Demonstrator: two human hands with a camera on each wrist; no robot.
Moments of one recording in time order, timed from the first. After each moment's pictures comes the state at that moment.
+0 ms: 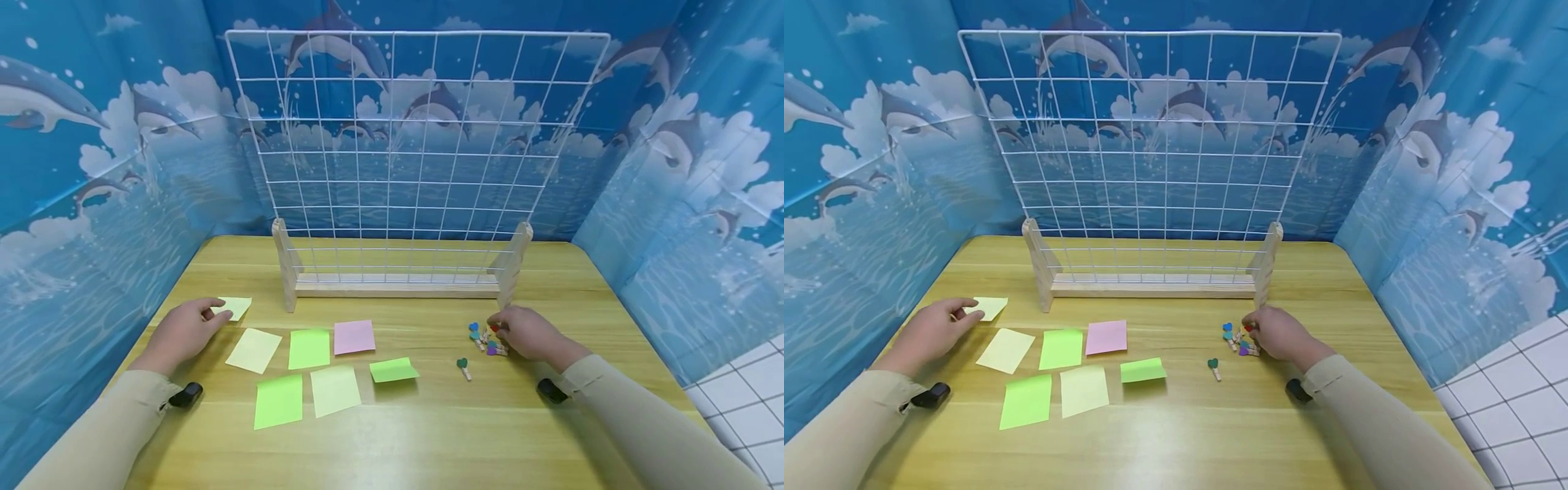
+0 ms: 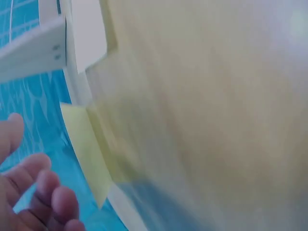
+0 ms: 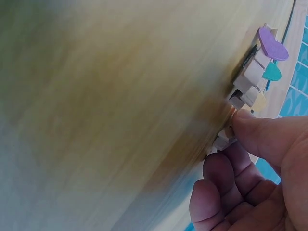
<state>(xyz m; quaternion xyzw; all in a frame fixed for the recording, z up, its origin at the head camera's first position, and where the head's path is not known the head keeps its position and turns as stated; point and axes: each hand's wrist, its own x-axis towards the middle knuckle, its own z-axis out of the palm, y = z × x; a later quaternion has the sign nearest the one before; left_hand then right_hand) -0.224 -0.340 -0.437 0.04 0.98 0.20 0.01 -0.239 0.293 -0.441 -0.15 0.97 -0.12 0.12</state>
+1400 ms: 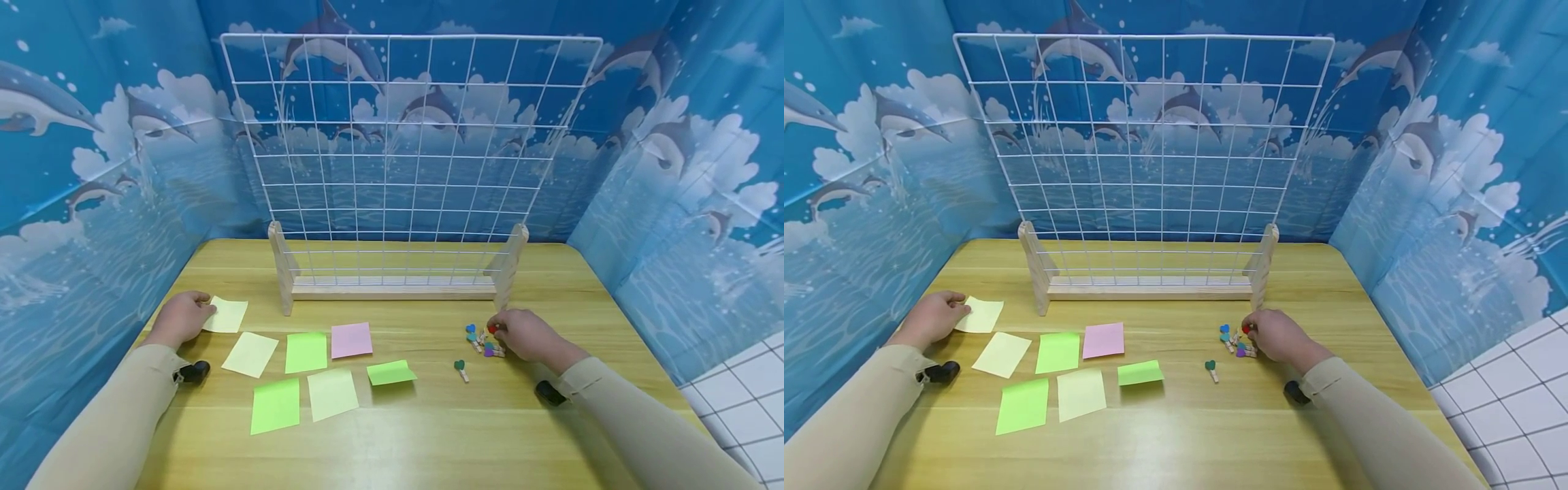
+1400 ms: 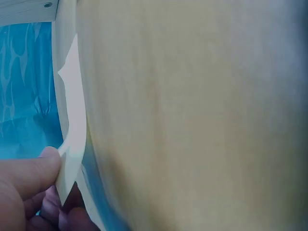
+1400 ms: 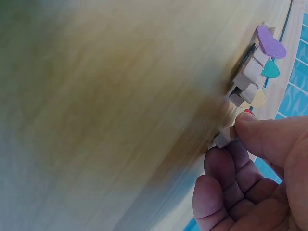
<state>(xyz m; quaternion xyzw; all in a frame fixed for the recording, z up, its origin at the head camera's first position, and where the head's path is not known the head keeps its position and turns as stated) -0.266 -0.360 -0.445 -0.03 0.97 0.25 0.06 -0.234 0.293 -0.440 -0.14 0.98 -0.13 0.11</state>
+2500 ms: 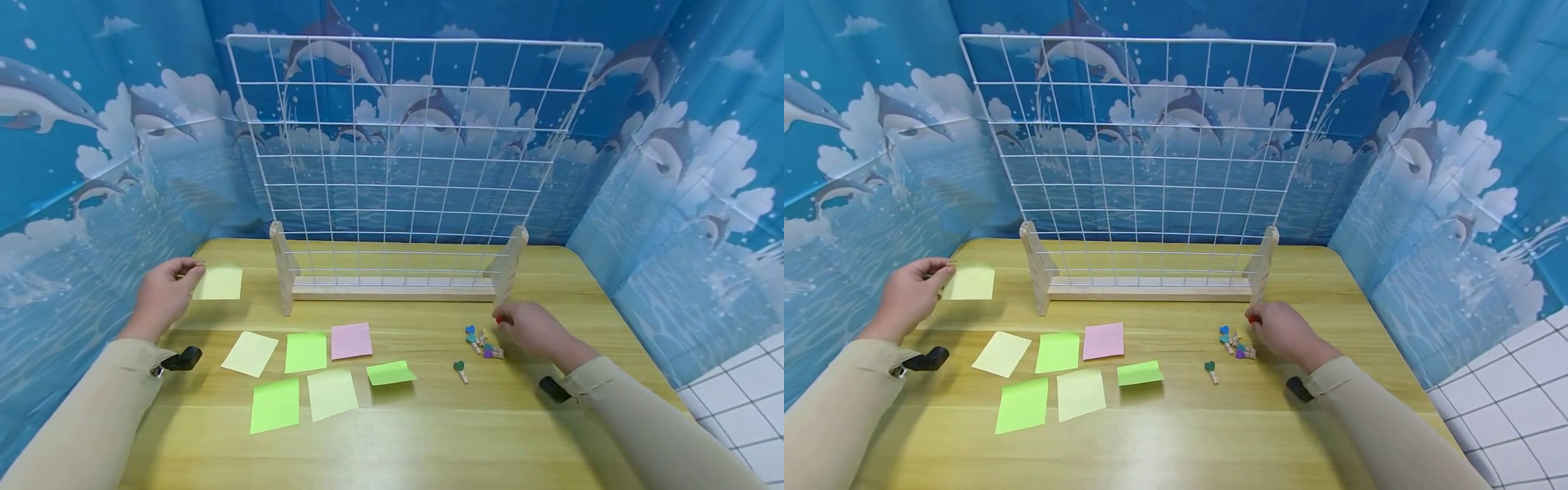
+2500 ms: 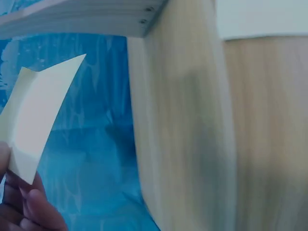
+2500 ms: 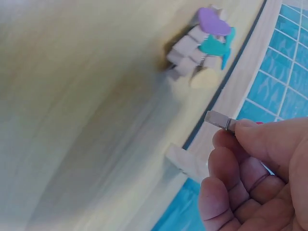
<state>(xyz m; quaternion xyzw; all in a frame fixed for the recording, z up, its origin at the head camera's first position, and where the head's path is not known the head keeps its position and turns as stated) -0.248 -0.347 -0.391 -0.03 0.93 0.36 -0.10 -0.229 0.294 -0.417 -0.13 0.98 -0.14 0.06</state>
